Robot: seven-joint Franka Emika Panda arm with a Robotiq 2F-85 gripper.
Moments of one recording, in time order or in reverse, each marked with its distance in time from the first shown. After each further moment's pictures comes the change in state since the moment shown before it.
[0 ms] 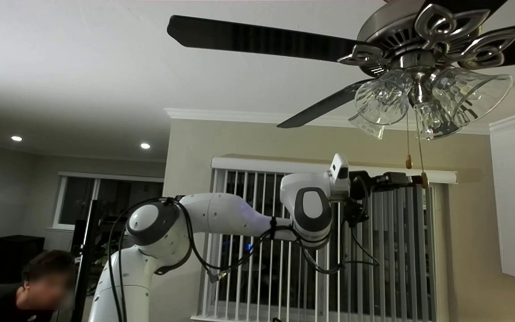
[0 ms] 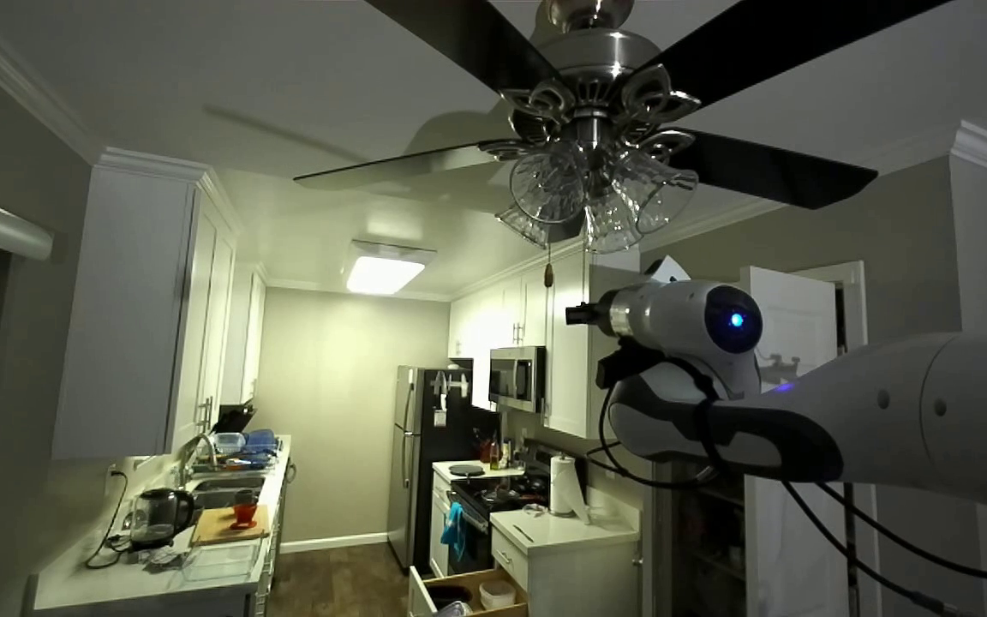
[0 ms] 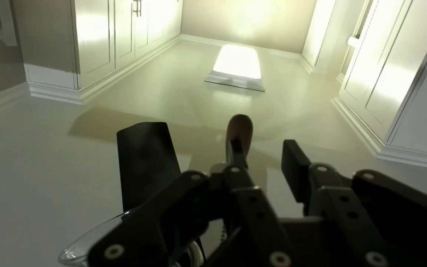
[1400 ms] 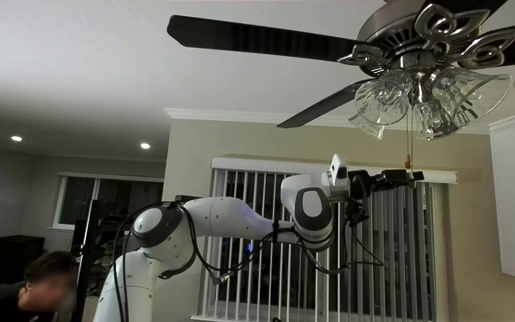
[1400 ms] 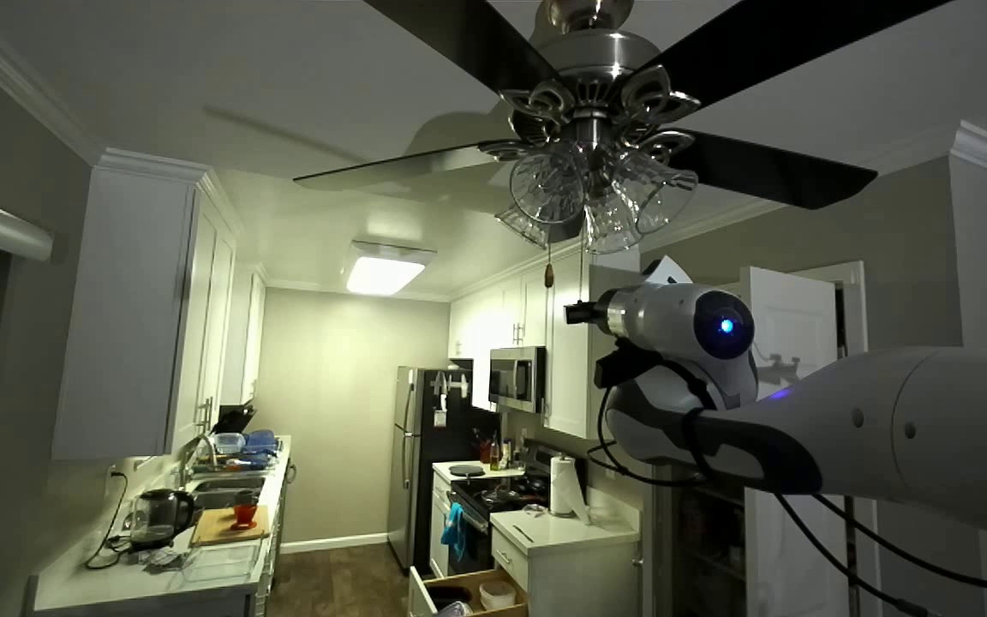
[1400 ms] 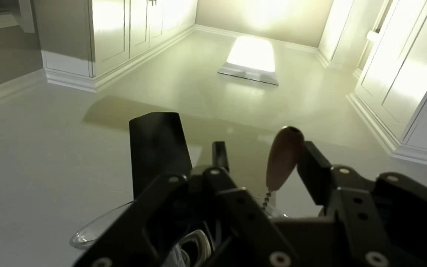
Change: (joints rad) arm -0.069 -0.064 0.013 0.008 0.004 0.000 0.042
